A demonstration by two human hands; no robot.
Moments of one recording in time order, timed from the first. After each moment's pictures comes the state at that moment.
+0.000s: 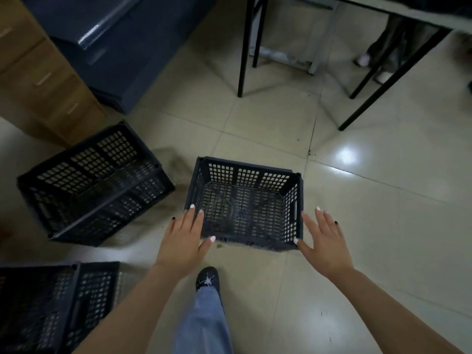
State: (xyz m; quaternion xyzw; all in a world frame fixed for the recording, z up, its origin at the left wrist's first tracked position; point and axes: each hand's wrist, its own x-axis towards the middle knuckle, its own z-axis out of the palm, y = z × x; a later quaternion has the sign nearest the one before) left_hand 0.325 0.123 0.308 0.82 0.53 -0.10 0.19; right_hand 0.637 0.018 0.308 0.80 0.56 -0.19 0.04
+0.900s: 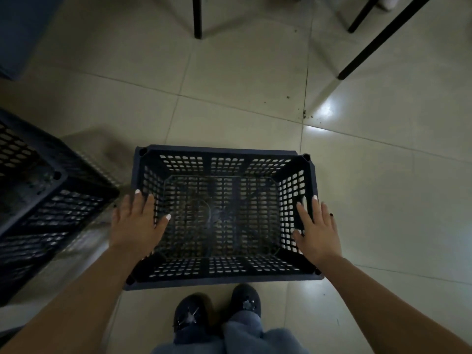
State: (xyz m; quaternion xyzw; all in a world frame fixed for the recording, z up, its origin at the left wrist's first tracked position) left_hand 0.368 0.330 0.025 0.77 0.56 -0.23 0.18; right_hand 0.706 0.140 0.039 0.85 0.47 -0.21 0.12
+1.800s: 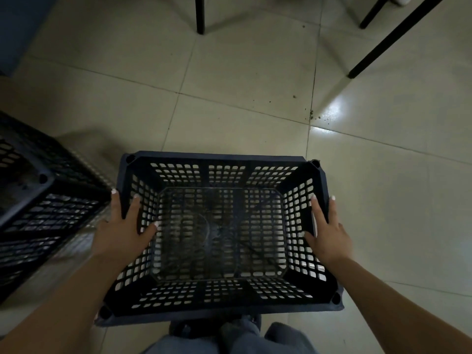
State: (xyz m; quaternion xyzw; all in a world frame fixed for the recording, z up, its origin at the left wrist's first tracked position) left_hand 0.360 0.345 -0.005 0.74 0.61 -0.21 0.21; right_hand 0.743 0.151 0.008 0.87 0.42 -0.24 0.10
